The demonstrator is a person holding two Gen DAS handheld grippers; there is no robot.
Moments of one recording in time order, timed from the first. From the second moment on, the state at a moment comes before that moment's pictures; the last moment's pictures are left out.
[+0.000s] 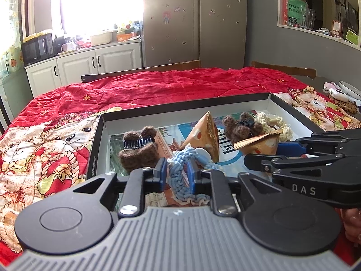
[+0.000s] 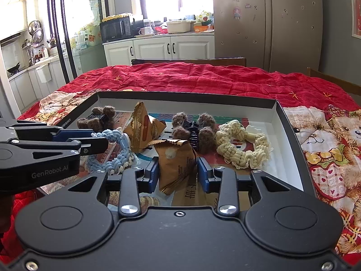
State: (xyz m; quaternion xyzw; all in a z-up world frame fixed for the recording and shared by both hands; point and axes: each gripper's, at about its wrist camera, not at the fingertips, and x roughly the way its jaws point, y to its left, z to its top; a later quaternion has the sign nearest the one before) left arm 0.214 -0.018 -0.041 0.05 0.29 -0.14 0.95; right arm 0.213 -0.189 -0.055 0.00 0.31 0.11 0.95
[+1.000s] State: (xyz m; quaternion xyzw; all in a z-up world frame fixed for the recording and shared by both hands) left arm 0.180 -0.014 -0.014 0.06 0.25 -0.15 0.95; right arm 0.185 -0.204 -0.023 0.02 0.27 0.10 0.96
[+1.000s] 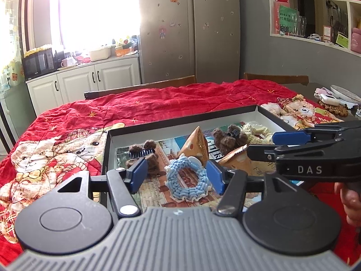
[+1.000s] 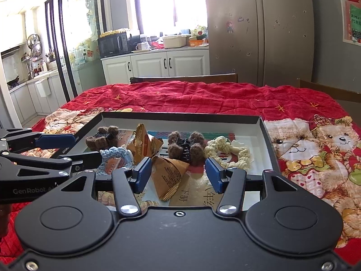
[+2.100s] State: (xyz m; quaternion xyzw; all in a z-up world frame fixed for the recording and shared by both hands) left arm 0.106 0.003 0.007 0.08 0.23 -0.18 0.95; right arm 0.105 -0.232 0.007 0.02 0.26 0.11 0.96
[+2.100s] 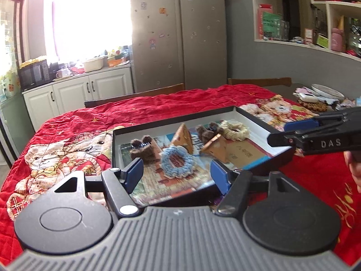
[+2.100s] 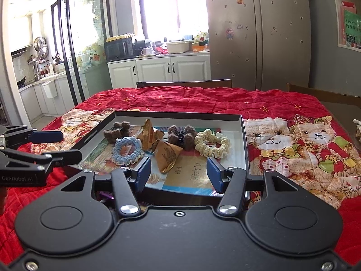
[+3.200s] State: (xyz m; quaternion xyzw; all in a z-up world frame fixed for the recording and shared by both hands) left arm 0.044 -0.027 -0.049 0.17 0.24 -0.23 0.93; right arm 0.057 -0.215 -0.010 0.02 0.28 0.15 0.95
